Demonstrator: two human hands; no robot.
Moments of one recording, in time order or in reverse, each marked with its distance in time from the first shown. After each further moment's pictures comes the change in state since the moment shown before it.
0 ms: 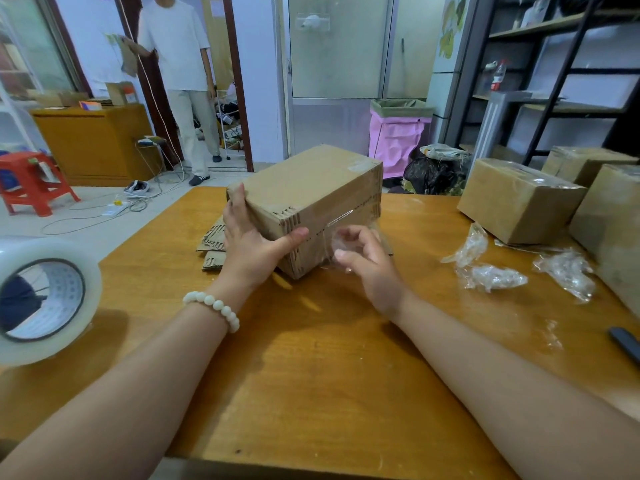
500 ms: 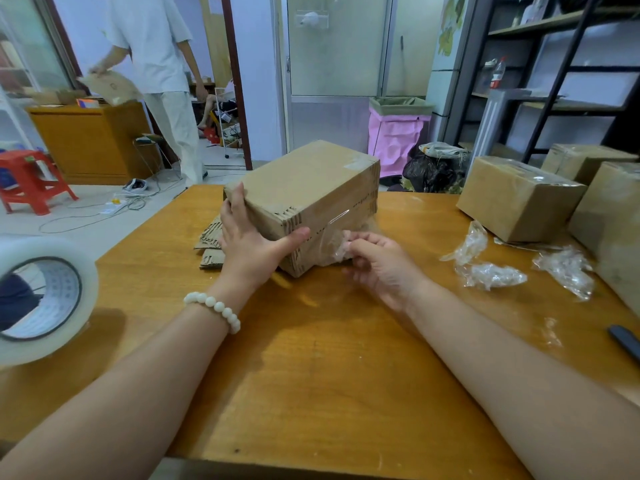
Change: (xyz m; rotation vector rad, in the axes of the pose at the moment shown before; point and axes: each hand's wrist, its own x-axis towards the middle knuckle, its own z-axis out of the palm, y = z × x) left_hand -0.005 0.001 0.002 0.073 0.032 -0.014; right_hand 0.008 -0.008 -0.012 0.503 0.075 0.366
